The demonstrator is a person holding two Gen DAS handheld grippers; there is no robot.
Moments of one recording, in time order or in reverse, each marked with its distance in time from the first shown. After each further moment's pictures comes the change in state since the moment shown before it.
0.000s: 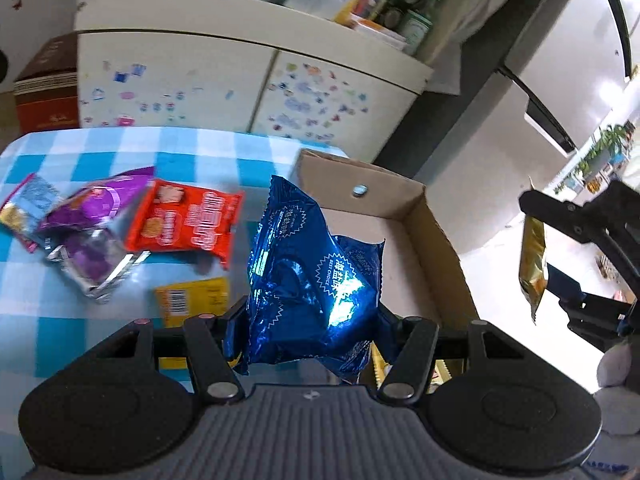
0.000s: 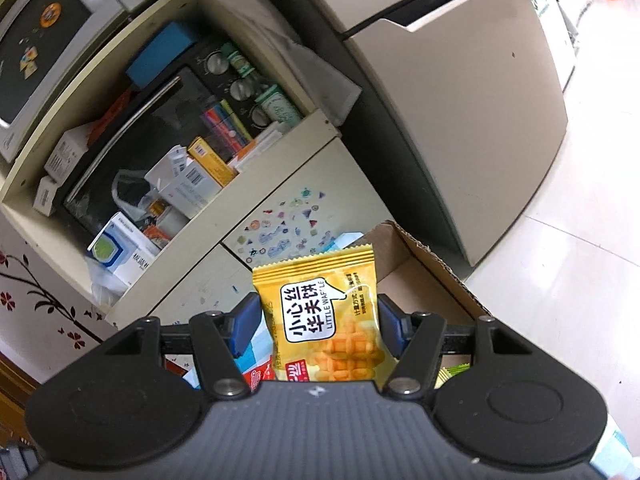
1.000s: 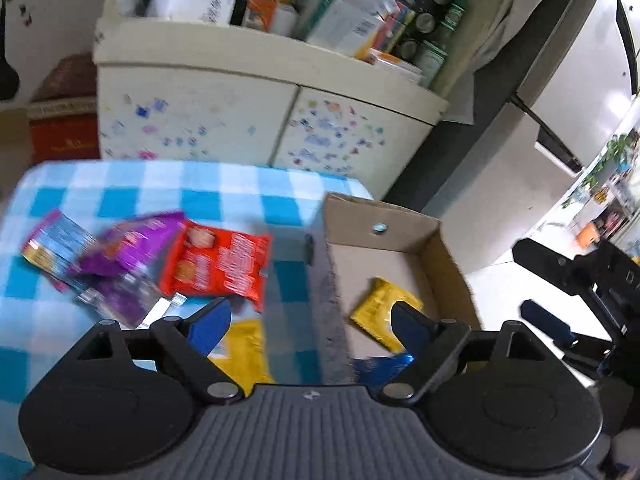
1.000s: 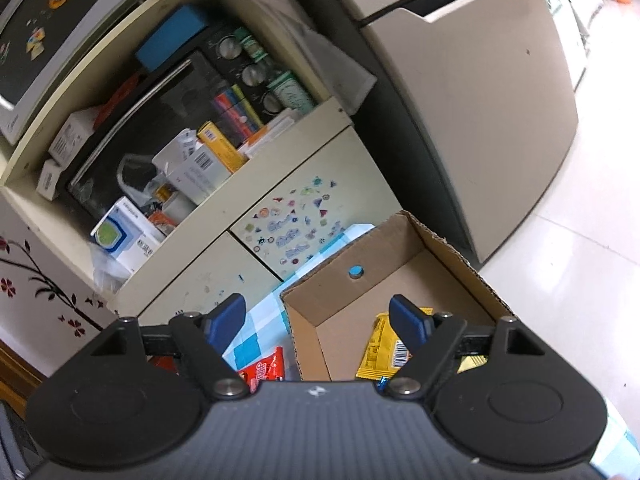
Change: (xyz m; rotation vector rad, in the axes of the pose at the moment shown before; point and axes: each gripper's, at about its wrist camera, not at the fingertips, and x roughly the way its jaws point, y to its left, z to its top) left arm -0.026 0.029 0.031 0.003 -0.050 0.044; right arm 0.011 0.019 -0.011 -0.076 0.019 0.001
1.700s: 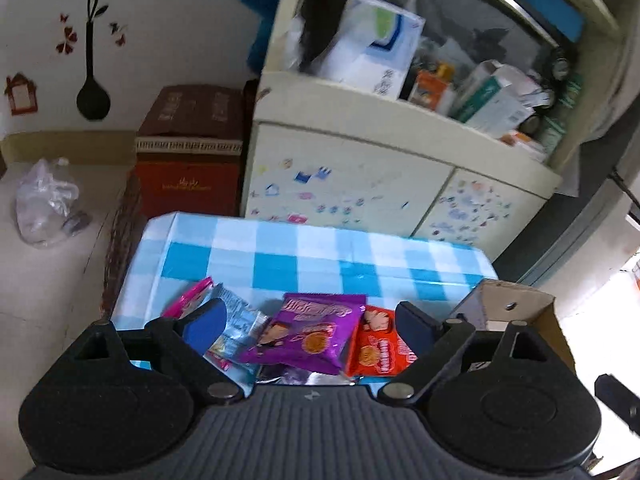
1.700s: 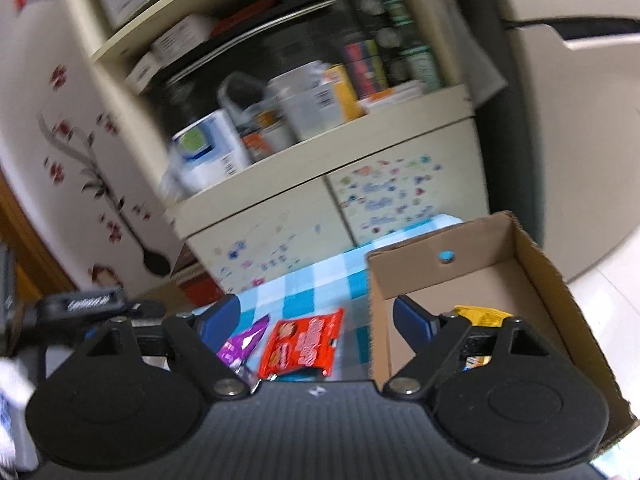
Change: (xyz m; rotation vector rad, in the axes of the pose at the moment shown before) left arm -0.019 0.122 0.049 -0.099 -0.076 0.201; right arm 0.012 0.065 -0.045 -0.336 0.072 0.184
